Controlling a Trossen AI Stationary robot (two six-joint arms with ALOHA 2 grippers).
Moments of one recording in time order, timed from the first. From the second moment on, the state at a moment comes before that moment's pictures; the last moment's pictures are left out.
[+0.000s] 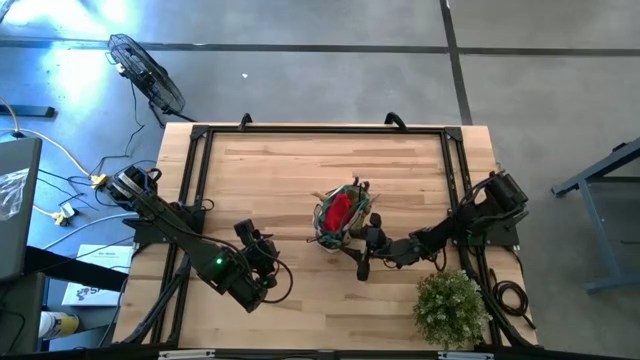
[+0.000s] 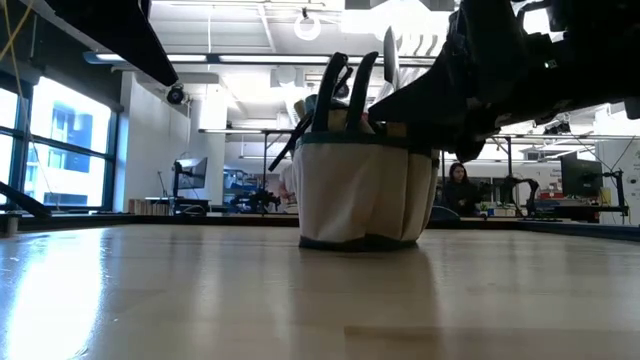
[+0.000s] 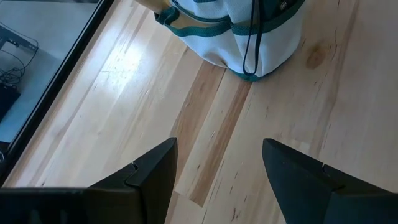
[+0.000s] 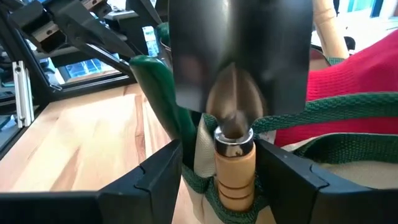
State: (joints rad) left arm -0.68 1.59 1.21 -1.01 -0.84 -0.92; right arm 0.44 1.78 0.52 1.06 0.66 0.31
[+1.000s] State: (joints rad) left arm -0.68 1.59 1.21 -1.00 -0.82 -0.92; right arm 0.49 1.78 0.52 1.13 0.77 0.09
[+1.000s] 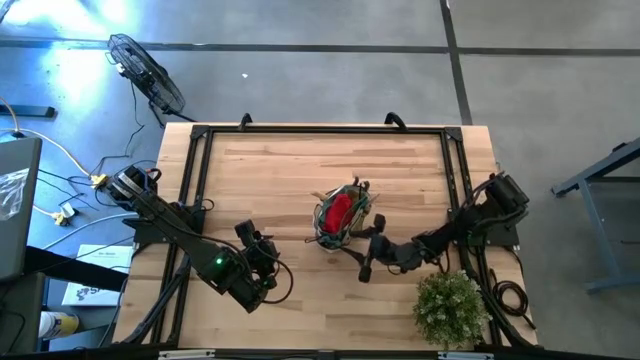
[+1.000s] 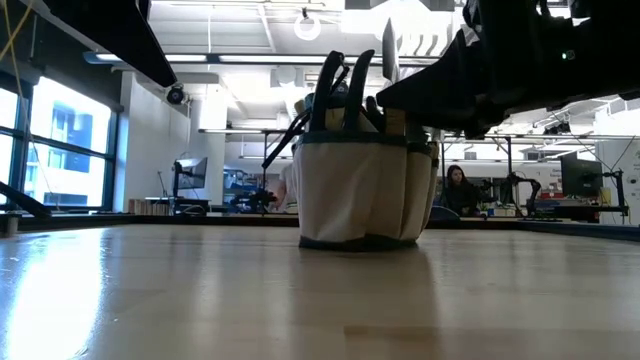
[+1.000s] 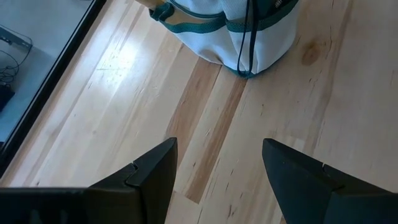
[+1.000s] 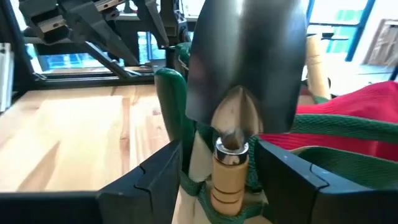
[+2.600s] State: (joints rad) left arm -0.68 1.59 1.21 -0.99 -0.83 -0.91; right arm 0.68 1.45 0.52 1.16 1.13 -0.34
